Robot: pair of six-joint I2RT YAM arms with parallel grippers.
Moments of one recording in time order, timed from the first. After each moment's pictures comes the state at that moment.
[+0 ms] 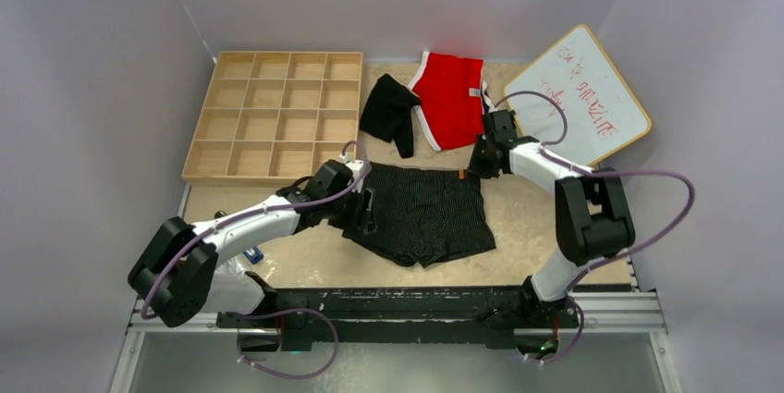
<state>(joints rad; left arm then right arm) -0.67 1.35 0.68 -0.26 0.19 -0.45 0.25 1.62 0.97 -0.37 -0.02 0.55</state>
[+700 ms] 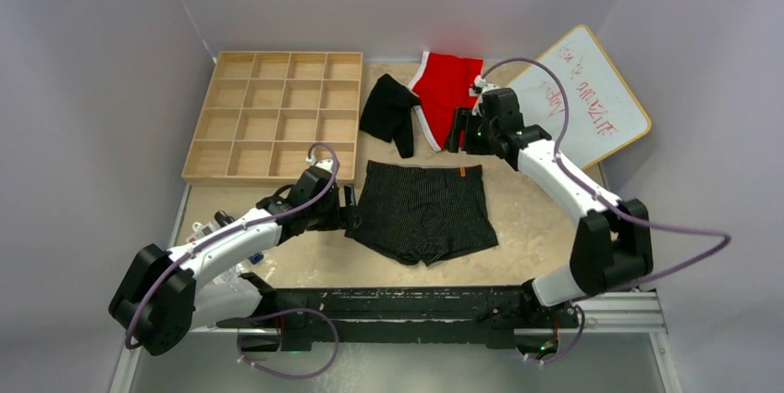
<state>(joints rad) -0.63 1.13 0.56 -0.33 -0.03 -0.65 0.30 1.52 1.11 -0.42 -0.14 0.35</state>
